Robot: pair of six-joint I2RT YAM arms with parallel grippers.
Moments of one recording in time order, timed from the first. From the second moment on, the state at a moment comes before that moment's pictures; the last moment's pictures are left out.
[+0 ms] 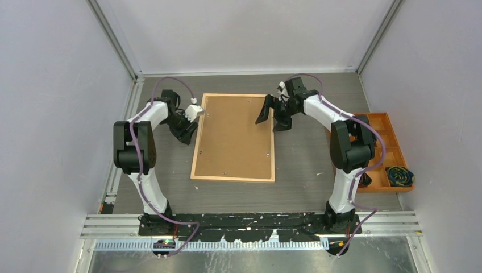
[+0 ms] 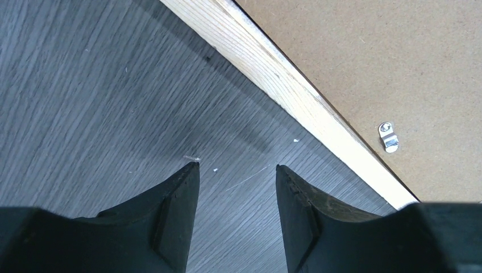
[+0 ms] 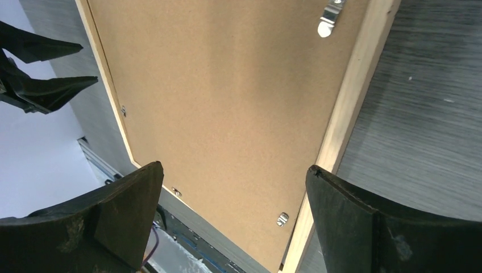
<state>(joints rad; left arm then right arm) -0.03 1.91 1.35 -0.81 0.36 0.81 0.29 1.95 1.45 -0.57 -0.54 0.52</state>
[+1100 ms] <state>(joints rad) -0.01 1.94 1.39 -0.81 0.39 0.75 0.38 1.91 1.41 -0.60 -0.35 0.52</state>
